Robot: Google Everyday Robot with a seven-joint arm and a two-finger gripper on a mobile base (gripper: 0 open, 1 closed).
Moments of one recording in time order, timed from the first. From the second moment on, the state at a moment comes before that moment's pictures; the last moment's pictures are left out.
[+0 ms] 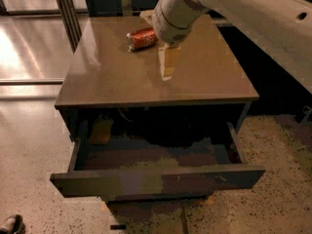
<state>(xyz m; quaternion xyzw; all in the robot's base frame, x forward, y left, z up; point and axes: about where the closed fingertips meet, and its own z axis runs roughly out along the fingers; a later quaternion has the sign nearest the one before) 0.670 -0.013 0.925 -0.80 0.52 -0.11 0.29</state>
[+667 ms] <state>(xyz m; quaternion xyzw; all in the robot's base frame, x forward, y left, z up) 0.714 0.010 0.915 -0.82 0.48 -0.10 0.29</state>
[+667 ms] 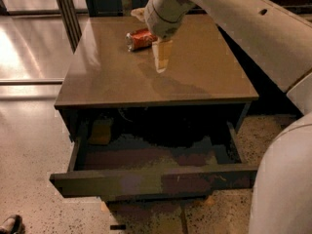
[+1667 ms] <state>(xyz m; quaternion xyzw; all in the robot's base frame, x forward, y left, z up) 0.750 0.013 0.902 -0.83 0.46 -0.15 0.29</state>
